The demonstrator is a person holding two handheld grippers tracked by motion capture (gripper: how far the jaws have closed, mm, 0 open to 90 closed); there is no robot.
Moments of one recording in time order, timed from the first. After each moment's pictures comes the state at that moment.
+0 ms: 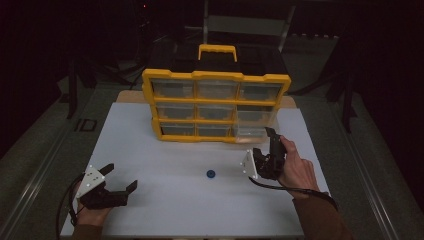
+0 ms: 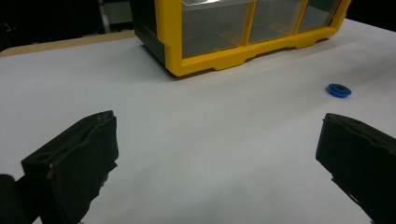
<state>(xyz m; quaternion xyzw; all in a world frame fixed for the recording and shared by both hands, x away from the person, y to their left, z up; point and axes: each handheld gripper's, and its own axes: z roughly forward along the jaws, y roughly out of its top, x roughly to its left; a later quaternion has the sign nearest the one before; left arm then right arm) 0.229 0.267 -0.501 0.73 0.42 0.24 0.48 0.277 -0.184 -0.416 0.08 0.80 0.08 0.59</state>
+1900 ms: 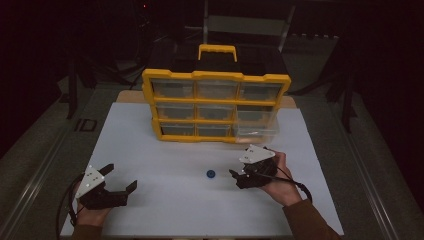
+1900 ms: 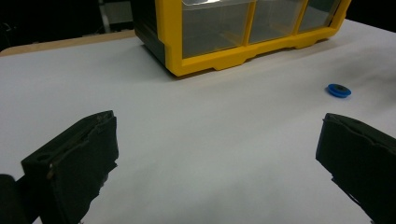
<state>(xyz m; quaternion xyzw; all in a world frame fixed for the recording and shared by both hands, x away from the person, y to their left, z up) 0.228 0.267 -0.500 0.73 0.42 0.24 0.49 0.285 -0.180 -0.434 0.27 0.88 0.32 0.24</state>
